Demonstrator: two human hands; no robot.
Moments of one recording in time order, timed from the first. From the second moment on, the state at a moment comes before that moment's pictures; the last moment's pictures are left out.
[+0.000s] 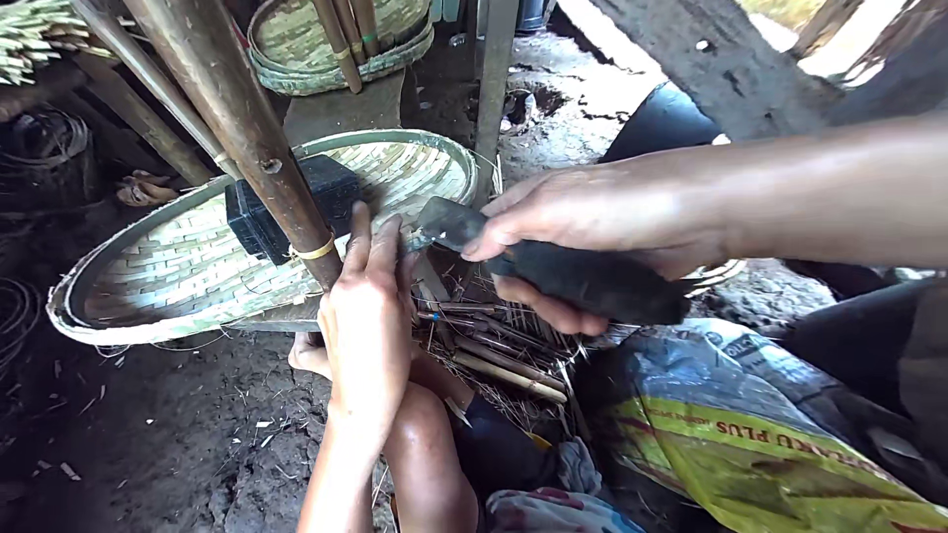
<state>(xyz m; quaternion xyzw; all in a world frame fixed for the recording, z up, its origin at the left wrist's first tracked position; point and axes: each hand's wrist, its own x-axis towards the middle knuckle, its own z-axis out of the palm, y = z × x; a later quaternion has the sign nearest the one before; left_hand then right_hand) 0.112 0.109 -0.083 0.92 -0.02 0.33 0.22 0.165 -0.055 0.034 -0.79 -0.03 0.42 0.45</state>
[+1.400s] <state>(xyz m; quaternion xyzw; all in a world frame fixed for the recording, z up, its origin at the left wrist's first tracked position) 0.102 0.124 -0.086 0.91 -0.05 0.34 0.22 0.155 -0.036 0.035 -0.78 0.00 0.43 0.44</state>
